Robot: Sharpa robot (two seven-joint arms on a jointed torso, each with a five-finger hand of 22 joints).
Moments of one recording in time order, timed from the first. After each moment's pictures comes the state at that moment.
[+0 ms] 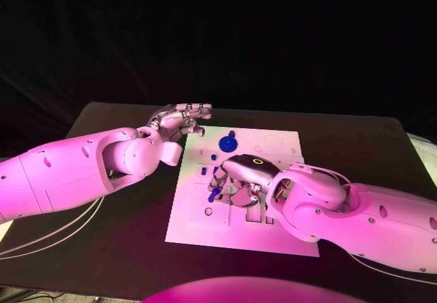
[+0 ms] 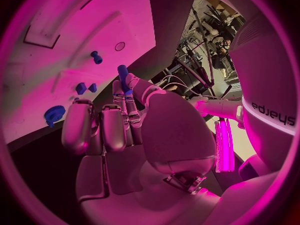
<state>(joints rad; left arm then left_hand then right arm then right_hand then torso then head) 1.22 -0.86 -0.04 1.54 0.14 -0.25 0.31 1.34 -0.09 0.47 -0.03 0.12 1.01 0.17 0.17 0.07 1.09 0.09 0.39 0.22 1.26 0.00 1.07 0.62 0.16 1.23 0.11 0.64 0.90 1.09 -0.71 -0.04 1.84 -1.57 -0.24 -0.22 1.37 -0.07 0.47 -0.04 0.09 1.16 0.12 0.09 0.10 1.21 0.06 0.14 0.06 1.46 -0.02 1.33 1.18 0.09 1.42 0.08 1.31 1.13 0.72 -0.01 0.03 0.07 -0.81</state>
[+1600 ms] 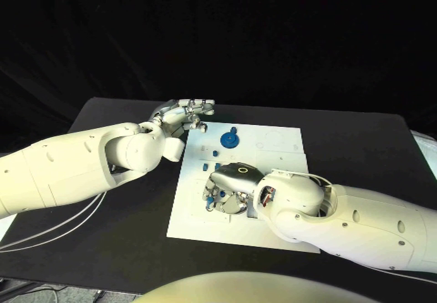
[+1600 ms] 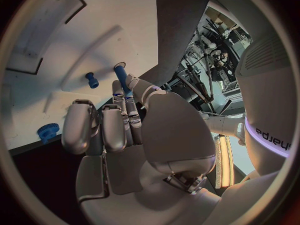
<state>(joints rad) 1.22 -0.86 -0.04 1.54 0.13 -0.25 0.31 1.34 -0.09 0.47 -0.03 0.12 1.01 0.17 0.18 0.07 1.08 0.09 0.40 0.22 1.25 0.01 1.07 0.62 0.16 1.23 0.11 0.64 0.90 1.05 -0.62 -0.05 1.77 -1.68 -0.15 -0.22 1.37 -0.07 0.47 -0.04 0.10 1.15 0.13 0.09 0.10 1.21 0.07 0.13 0.06 1.46 -0.02 1.32 1.18 0.09 1.42 0.08 1.31 1.13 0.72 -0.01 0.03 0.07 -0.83</state>
